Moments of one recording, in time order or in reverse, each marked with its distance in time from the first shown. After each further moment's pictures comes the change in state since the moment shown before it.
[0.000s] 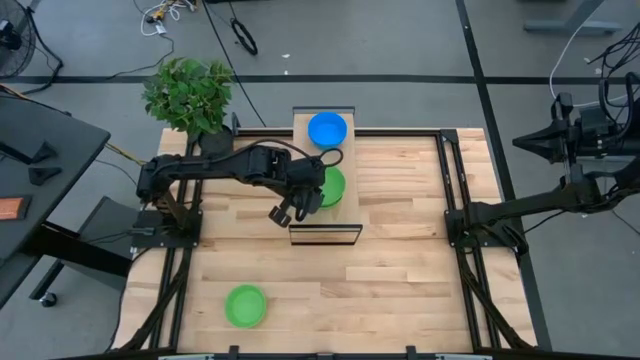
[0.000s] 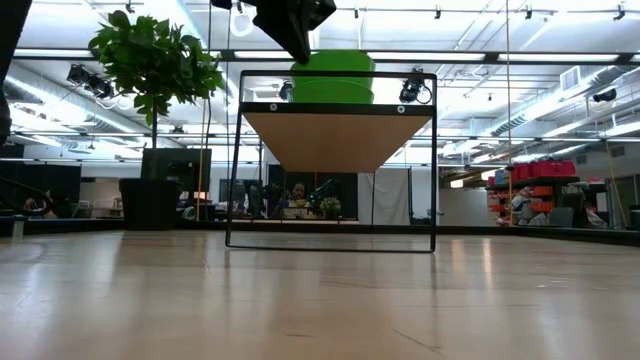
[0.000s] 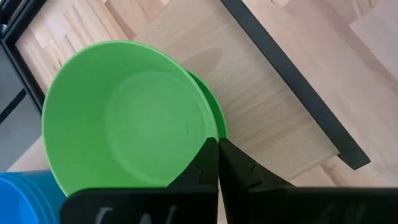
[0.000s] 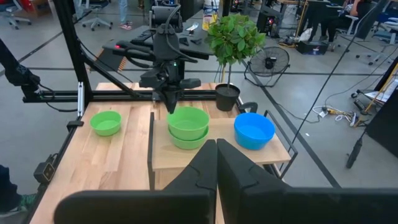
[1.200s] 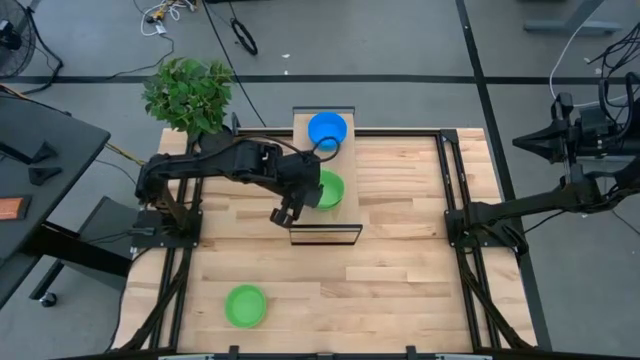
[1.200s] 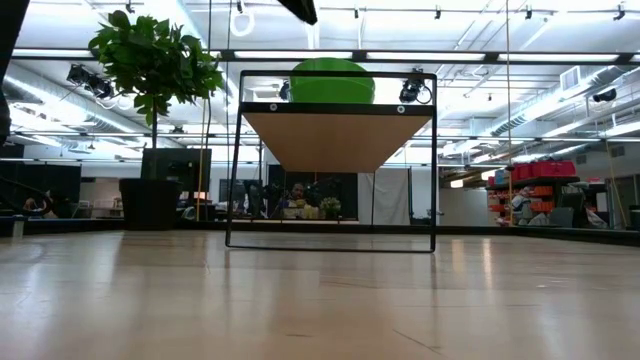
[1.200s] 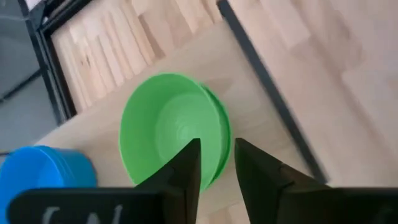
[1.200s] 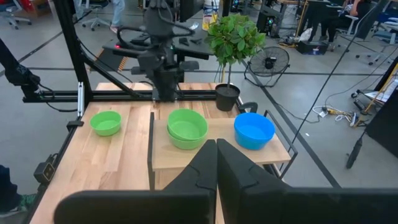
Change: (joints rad) left arm -0.026 -0.005 0.152 -0.075 -0.023 -0.221; right arm 0.000 0.000 0.000 0.000 0.000 0.000
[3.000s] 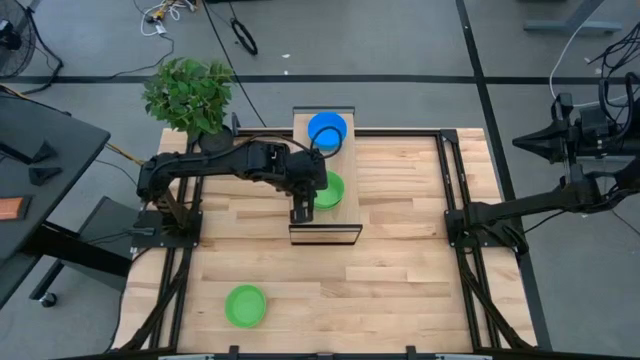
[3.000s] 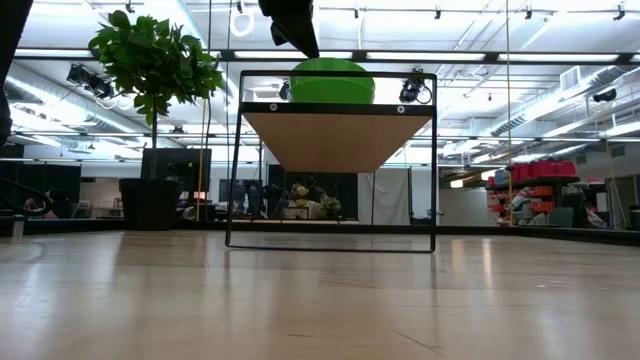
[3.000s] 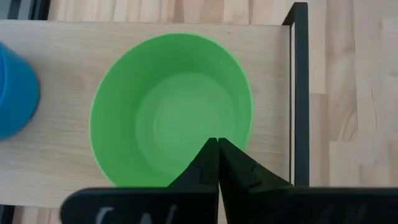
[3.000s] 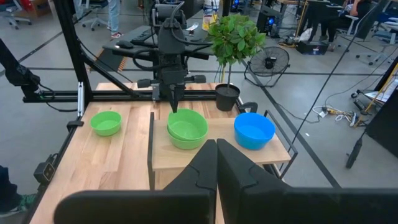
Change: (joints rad) left arm 0.054 0.003 -0.136 0.116 0.027 -0.490; right arm 0.000 0.000 0.000 0.000 0.000 0.000
